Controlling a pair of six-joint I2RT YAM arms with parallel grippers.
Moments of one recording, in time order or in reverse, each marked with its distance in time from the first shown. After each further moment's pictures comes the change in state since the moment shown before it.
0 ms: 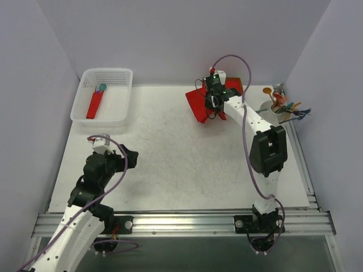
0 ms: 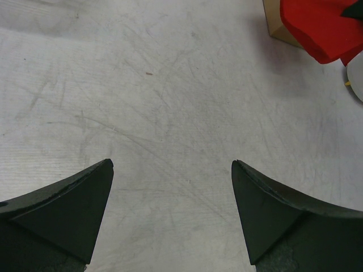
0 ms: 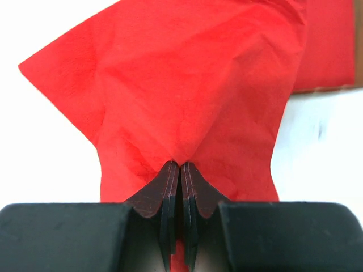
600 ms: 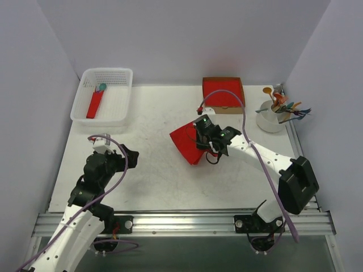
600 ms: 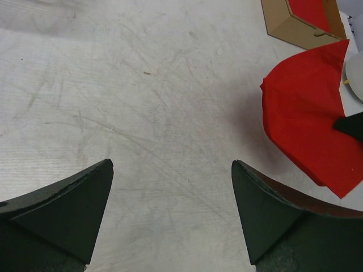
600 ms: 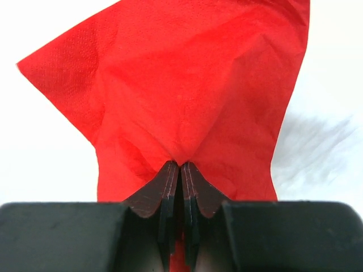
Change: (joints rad) left arm -0.008 0.000 0.000 0.002 0.000 0.000; right arm 0.315 -0.513 -0.679 0.071 -0.015 0.137
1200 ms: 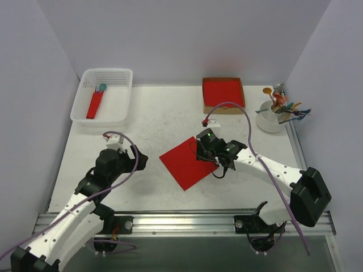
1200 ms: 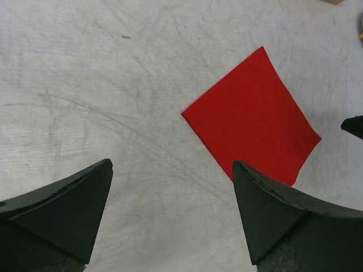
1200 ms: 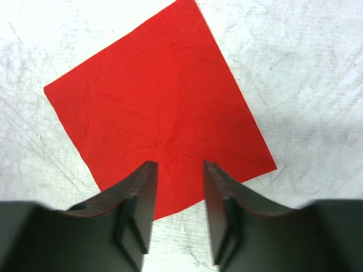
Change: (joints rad) left arm -0.077 0.119 0.012 0.016 -0.004 -0.012; right arm 0.091 -0.163 -0.204 0.041 0.022 0.107
